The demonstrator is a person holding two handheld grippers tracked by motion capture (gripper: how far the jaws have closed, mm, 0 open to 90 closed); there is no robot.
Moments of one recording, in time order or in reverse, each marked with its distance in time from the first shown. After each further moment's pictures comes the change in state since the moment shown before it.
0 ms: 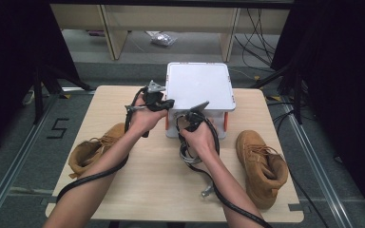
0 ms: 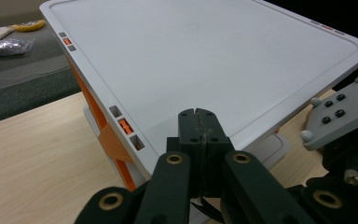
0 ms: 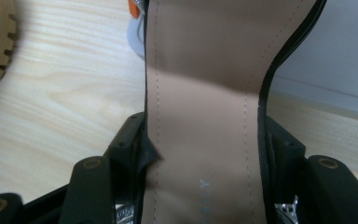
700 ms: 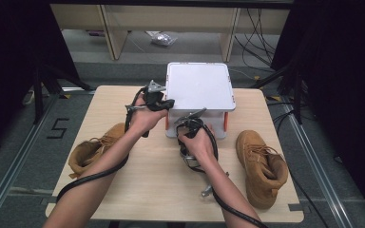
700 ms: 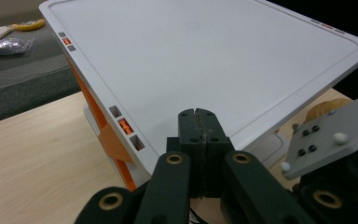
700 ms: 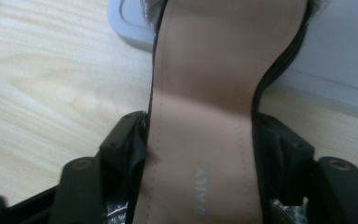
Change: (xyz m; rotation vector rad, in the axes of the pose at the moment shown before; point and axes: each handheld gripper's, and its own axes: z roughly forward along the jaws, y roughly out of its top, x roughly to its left) left arm 0.000 0.001 0.000 0.006 0.002 0.000; right arm -0.008 -0.009 0.029 -0.027 -0.026 -0.076
